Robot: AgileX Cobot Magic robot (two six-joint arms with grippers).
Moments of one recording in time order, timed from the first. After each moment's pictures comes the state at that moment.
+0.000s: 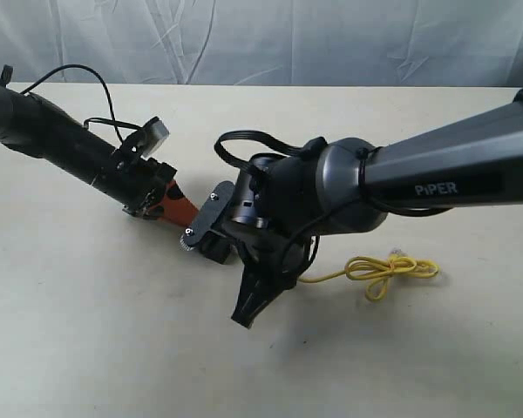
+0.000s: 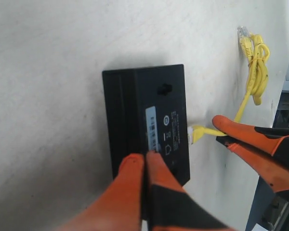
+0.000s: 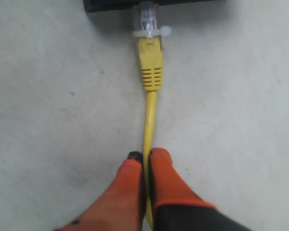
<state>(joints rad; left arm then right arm) -0.12 2.32 -1.41 -1.08 1.22 1.02 0.94 2.01 -1.19 -0.49 0.73 0.20</state>
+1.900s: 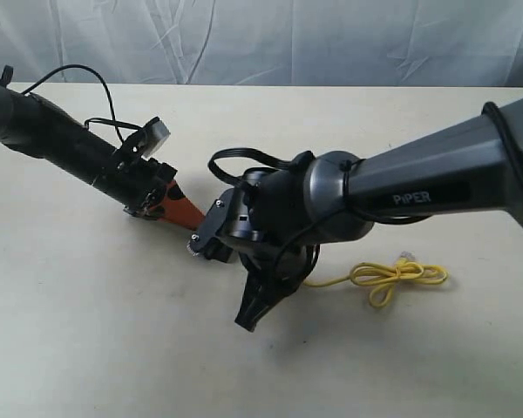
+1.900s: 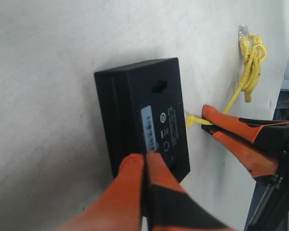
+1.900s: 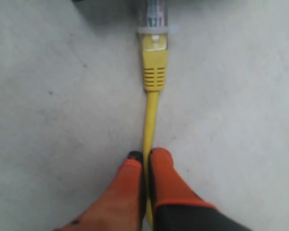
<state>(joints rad) -0.12 2.32 -1.41 -1.08 1.22 1.02 0.94 2.05 -1.19 -0.54 0.75 0.29</state>
